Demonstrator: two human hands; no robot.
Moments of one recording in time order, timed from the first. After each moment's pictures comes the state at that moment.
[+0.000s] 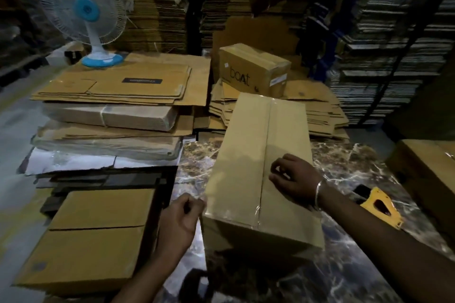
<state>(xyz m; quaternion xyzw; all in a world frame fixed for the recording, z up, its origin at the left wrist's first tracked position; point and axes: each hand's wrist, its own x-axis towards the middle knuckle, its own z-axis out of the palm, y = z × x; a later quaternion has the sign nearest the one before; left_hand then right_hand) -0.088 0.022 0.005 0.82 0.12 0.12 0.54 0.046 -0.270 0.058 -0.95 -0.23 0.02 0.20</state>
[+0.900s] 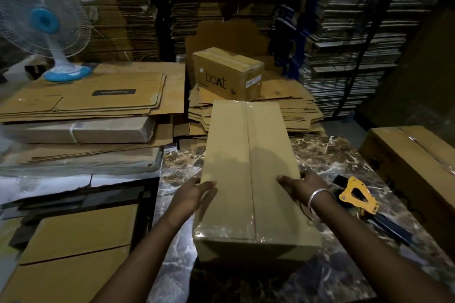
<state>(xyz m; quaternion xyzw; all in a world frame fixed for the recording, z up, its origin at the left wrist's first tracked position) 0.004 -0.005 0.037 0.81 0.13 -0.13 0.55 0.017 -0.303 0.050 -0.87 0.22 0.08 0.43</state>
